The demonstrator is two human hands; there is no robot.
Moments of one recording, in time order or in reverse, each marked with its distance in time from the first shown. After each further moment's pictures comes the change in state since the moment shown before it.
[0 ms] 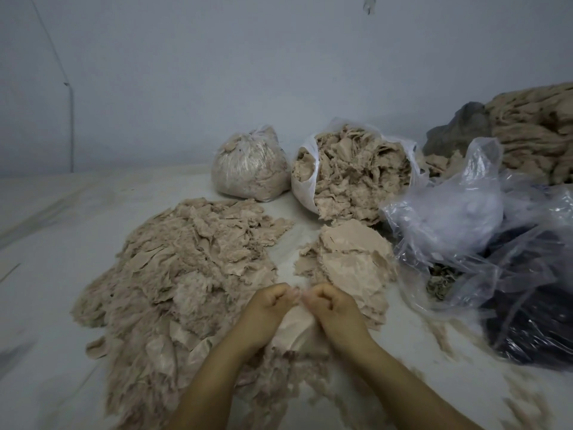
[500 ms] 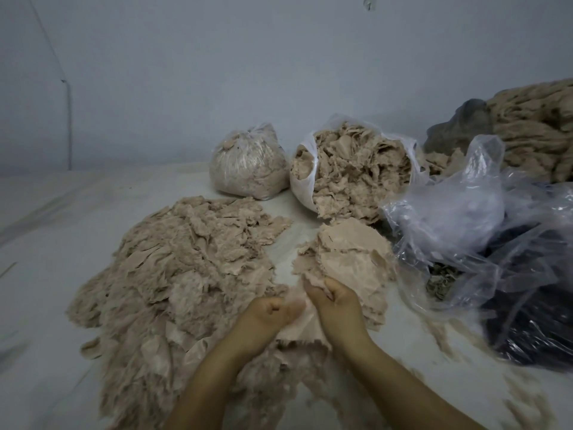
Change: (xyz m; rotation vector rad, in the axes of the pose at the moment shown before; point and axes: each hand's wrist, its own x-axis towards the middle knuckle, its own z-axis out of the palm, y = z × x) left_hand -0.005 -0.004 0.001 -0.002 -0.053 -0.079; right_hand 0.008 -0.003 0.003 0.073 0.169 0.059
